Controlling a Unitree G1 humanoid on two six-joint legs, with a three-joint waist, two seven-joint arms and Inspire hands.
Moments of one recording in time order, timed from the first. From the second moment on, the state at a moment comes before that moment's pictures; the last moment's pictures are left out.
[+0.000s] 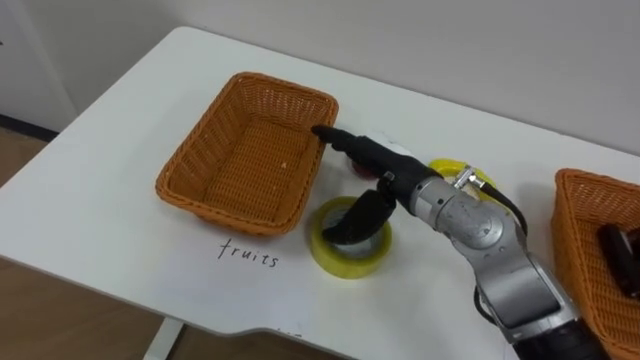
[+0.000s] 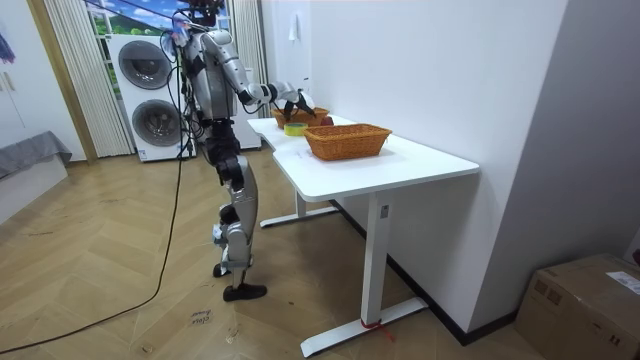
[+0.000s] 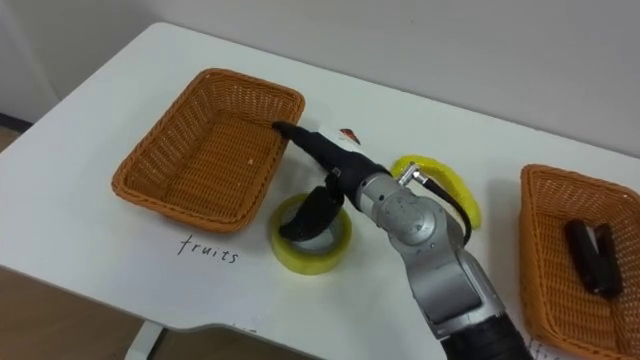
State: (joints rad) left arm 0.19 0.19 0.08 0.97 -0.12 0.16 0.18; right arm -0.27 -0.27 0.30 0.03 -0.32 0.26 0.42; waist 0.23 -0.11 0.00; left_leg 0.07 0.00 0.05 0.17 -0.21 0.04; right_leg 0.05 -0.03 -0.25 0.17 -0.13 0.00
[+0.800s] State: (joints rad) left arm 0.19 0.19 0.10 0.97 -0.11 0.16 0.15; right arm -0.26 -0.31 0.27 0.02 -0.38 0.26 0.44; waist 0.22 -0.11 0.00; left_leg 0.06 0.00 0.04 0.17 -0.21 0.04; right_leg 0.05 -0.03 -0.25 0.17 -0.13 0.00
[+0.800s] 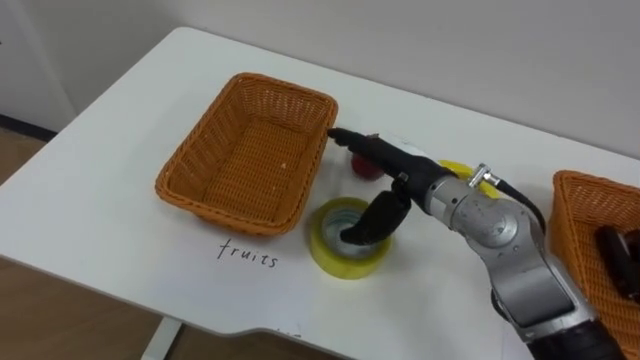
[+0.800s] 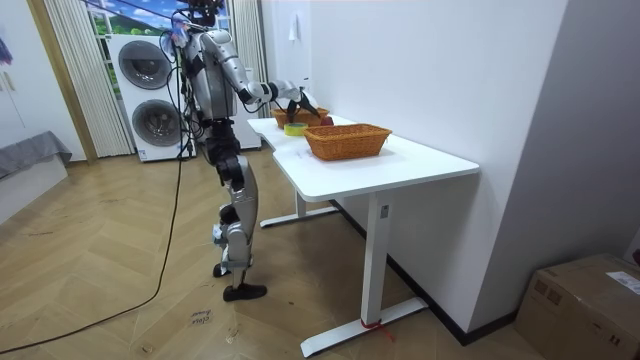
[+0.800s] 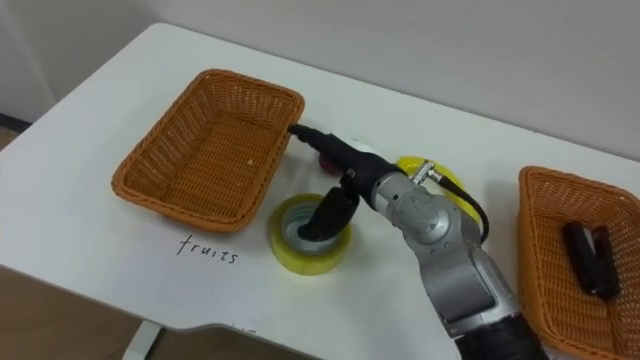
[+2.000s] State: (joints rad) left arm 0.21 0.20 0.13 0.97 -0.12 0.17 0.14; right arm -0.21 -0.31 0.20 0.03 -0.44 0.34 0.64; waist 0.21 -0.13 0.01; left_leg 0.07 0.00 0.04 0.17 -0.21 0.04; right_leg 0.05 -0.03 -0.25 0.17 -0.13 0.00
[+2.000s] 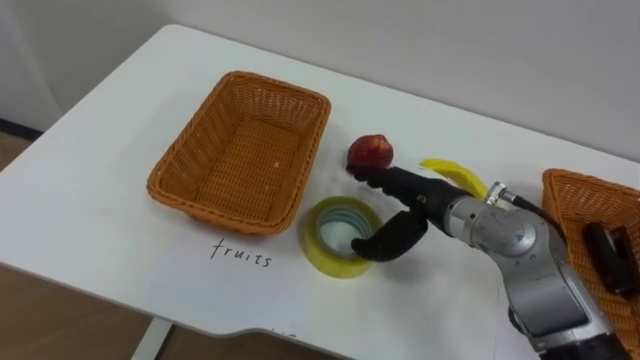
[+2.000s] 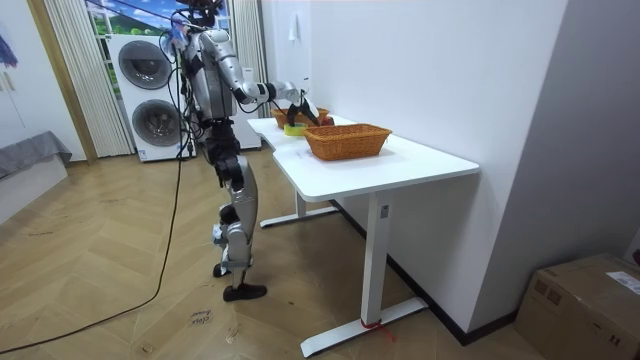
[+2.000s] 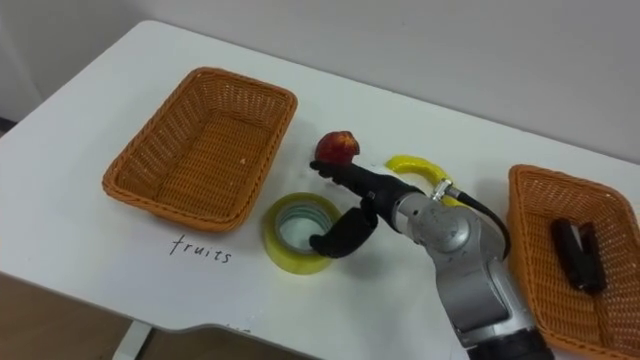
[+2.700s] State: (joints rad) left arm 0.18 0.25 0.11 1.04 -0.12 0.24 0.14; right arm -0.28 -0.35 0.27 0.05 -0.53 0.44 0.78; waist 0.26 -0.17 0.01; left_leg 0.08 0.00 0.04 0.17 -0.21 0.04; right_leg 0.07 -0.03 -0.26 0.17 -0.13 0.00
